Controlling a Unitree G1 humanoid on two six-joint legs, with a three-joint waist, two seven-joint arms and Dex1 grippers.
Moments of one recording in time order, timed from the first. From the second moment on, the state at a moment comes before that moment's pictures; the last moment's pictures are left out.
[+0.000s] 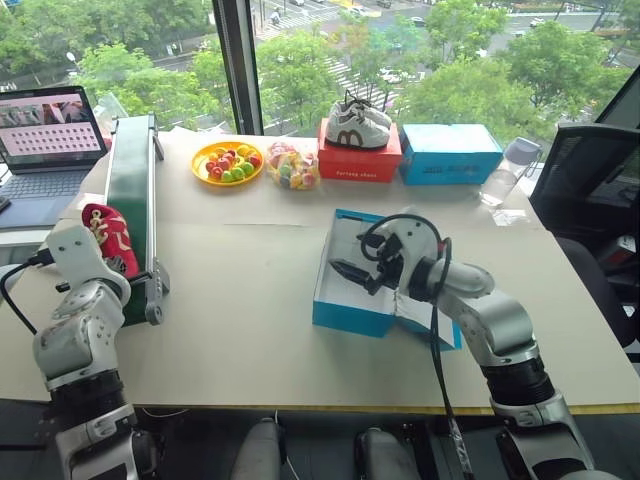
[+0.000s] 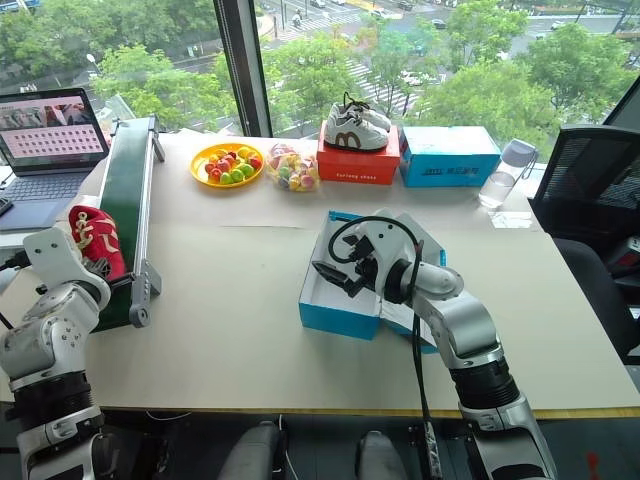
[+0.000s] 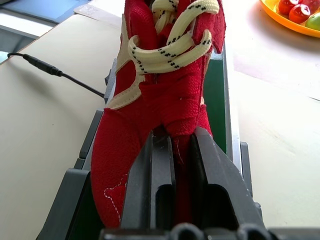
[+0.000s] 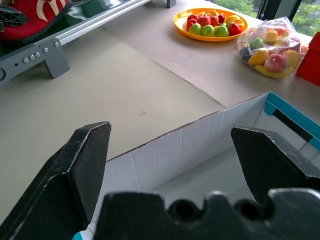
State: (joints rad) left arm -0.41 0.42 0.55 -0.03 -0.30 0.85 0.07; right arm -0.51 -0.40 0.13 -0.18 0.33 0.62 0.58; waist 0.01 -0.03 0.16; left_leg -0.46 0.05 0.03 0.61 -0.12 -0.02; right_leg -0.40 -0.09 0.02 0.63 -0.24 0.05
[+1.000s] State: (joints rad) left arm -0.50 0.07 0.13 -0.29 -0.75 0.70 -0.27; right arm -0.81 0.05 -0.45 -0.13 1.15 1.16 -0.24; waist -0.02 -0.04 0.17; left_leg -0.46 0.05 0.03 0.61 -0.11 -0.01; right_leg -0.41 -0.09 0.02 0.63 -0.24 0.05
